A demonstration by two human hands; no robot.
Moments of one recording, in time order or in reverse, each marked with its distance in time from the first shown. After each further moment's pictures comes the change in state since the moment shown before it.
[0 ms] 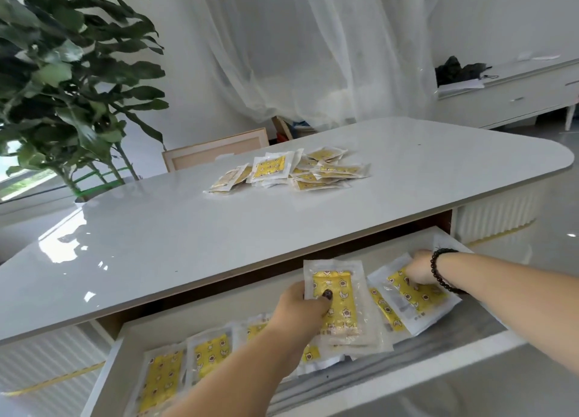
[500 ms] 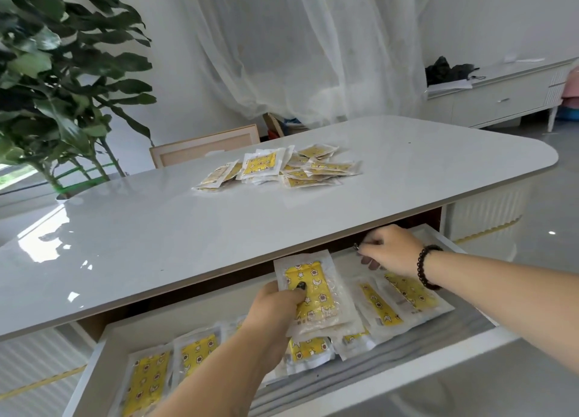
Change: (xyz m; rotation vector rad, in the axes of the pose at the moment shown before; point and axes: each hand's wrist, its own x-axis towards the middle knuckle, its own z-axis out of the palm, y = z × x) left_hand 0.007 -0.001 -0.009 -0.289 0.096 -0.030; right_hand 0.009 -0.018 0.007 0.720 0.315 -0.356
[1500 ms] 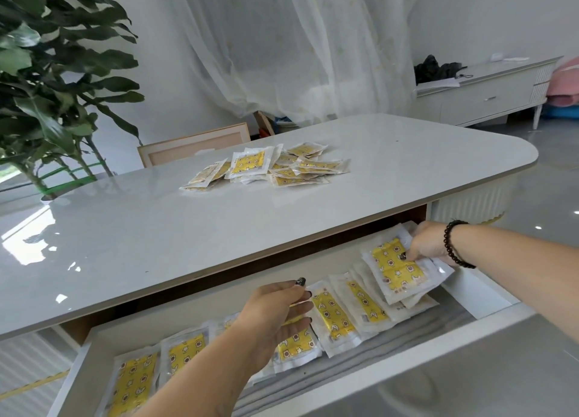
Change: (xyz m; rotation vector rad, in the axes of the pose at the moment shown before) left_hand -0.002 0.003 0.009 -0.035 -0.088 -0.041; right_hand 0.017 0.048 -0.057 -0.114 -0.115 0.450
